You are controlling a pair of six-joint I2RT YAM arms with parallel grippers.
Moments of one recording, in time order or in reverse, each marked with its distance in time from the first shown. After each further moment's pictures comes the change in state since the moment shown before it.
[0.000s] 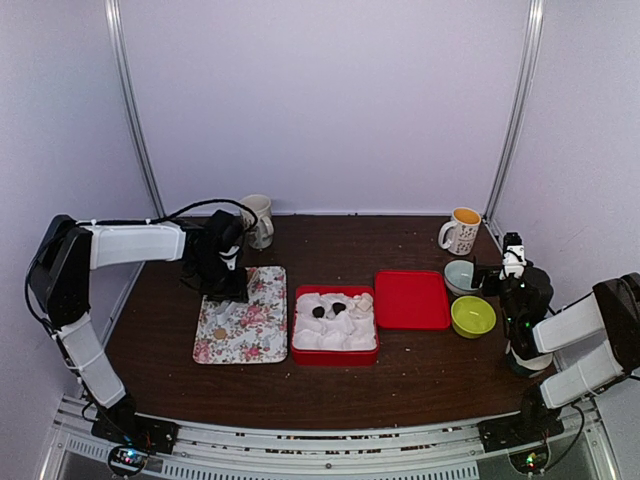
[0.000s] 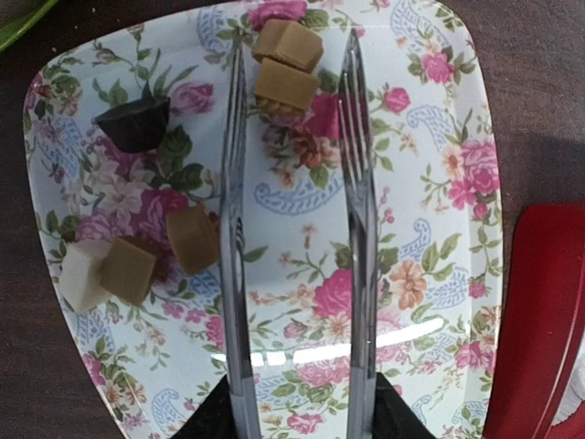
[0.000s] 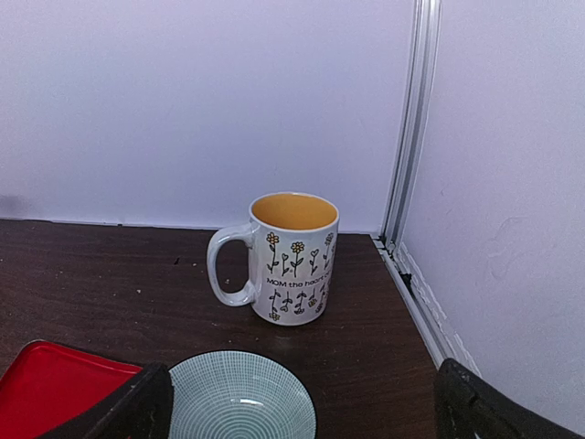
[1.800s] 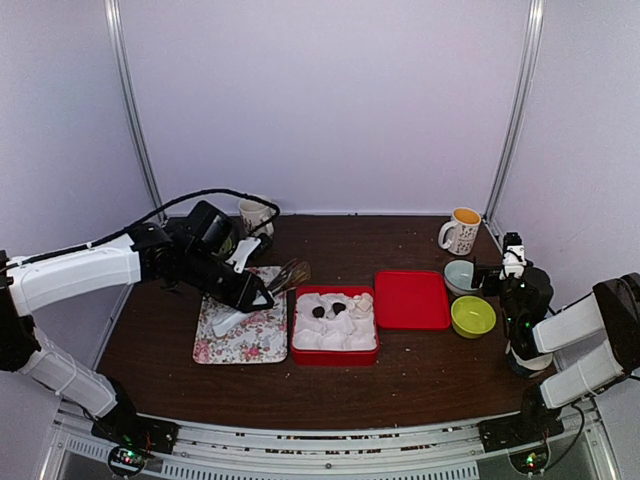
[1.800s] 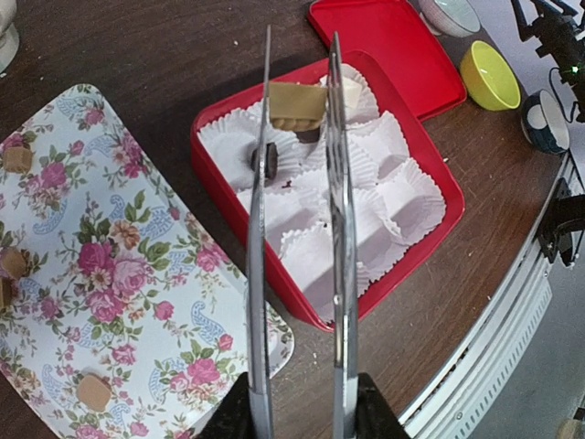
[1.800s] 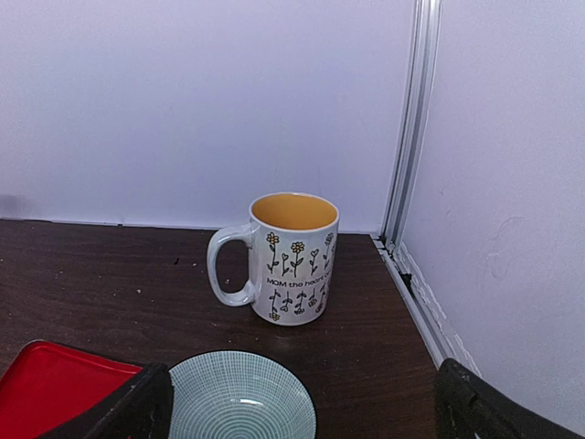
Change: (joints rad) left arm -0.238 -0.380 -0.109 0.047 0.227 0.162; right arm 0.000 0.000 0.000 0.000 0.000 0.000
